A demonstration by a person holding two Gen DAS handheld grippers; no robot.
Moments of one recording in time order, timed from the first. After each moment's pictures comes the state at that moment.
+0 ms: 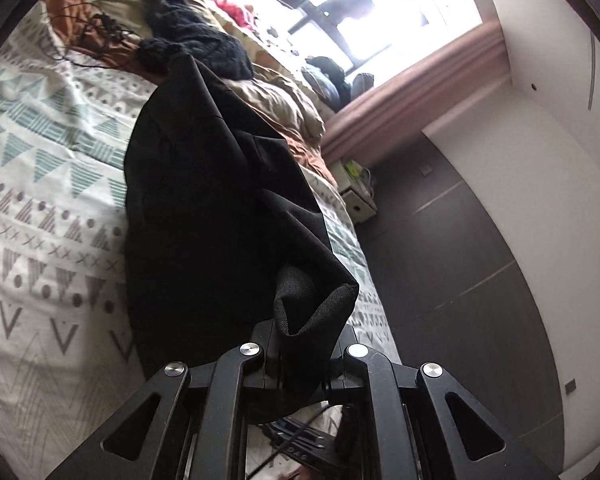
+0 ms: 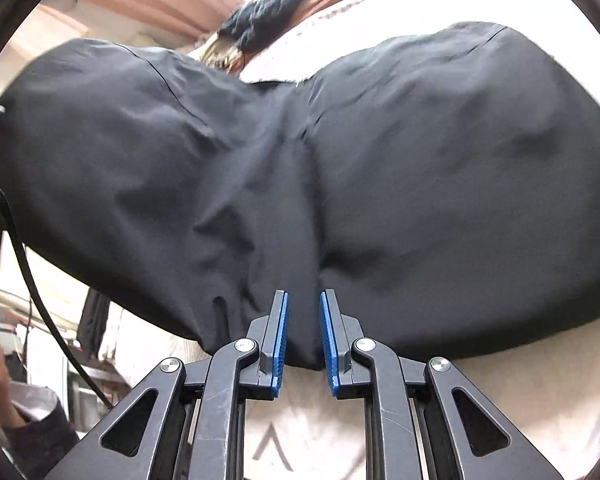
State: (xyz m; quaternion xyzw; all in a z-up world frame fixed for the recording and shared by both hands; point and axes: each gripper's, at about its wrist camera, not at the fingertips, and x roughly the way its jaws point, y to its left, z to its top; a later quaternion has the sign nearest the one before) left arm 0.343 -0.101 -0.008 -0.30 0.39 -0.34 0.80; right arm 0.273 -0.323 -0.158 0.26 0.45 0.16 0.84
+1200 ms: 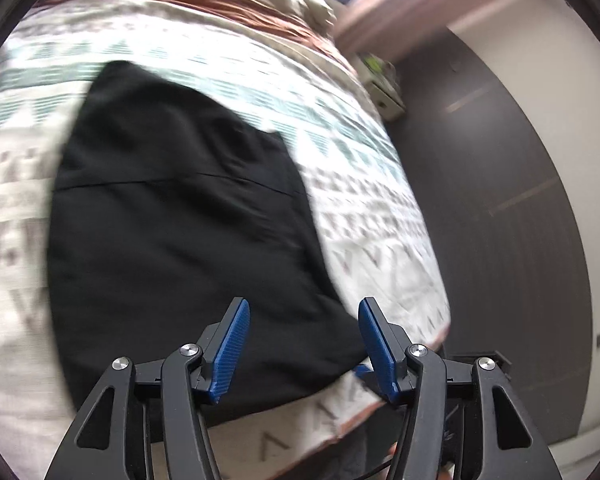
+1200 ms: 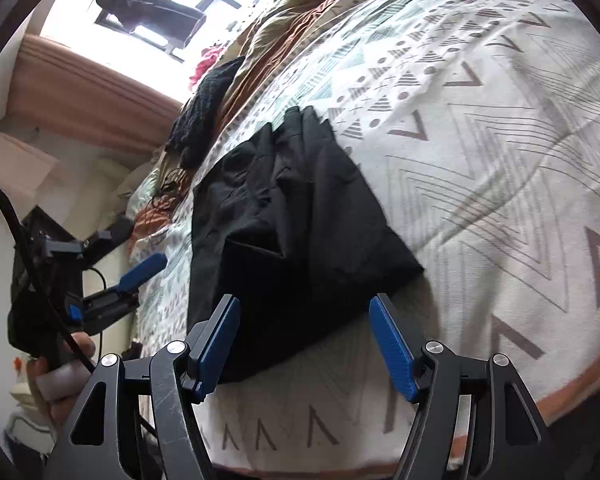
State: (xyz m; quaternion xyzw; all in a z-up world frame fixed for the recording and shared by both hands) left arm 0.367 -0.224 -0.096 -0.19 0.53 -0.33 0.76; right arm 0.210 -0.473 -0.151 0.39 0.38 0.07 0.83
